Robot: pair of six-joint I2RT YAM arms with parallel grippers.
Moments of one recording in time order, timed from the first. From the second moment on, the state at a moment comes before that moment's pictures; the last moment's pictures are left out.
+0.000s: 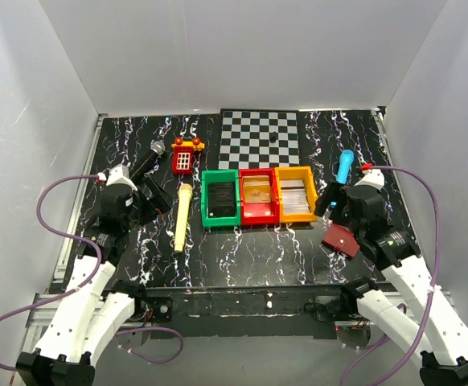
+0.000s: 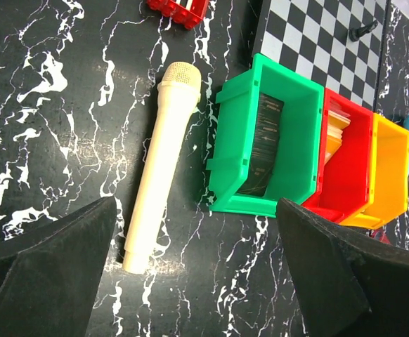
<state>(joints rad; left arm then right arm) -0.22 0.71 0.73 -0.56 -0.04 -0.65 0.44 0.67 0.76 -0.67 0.32 0.54</state>
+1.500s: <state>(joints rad) -0.22 0.72 0.61 -0.40 0.28 -0.61 -0.05 0.91 0.60 -0.82 0.17 0.73</state>
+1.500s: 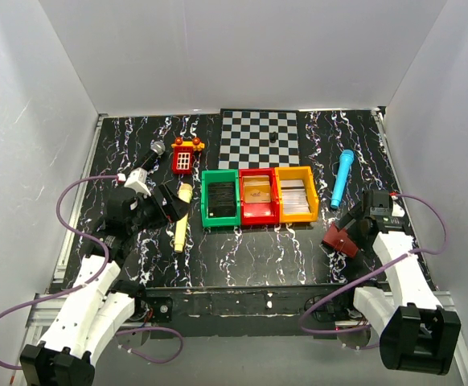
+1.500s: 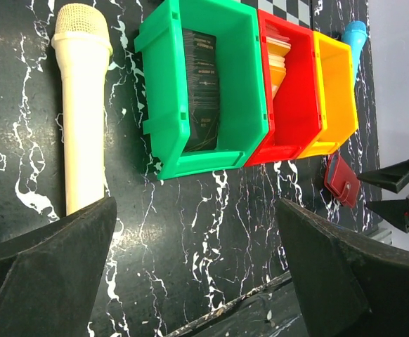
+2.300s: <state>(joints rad) -0.26 0.73 0.57 -0.36 0.31 -0.64 -0.06 1.06 0.59 -0.75 0.09 0.70</state>
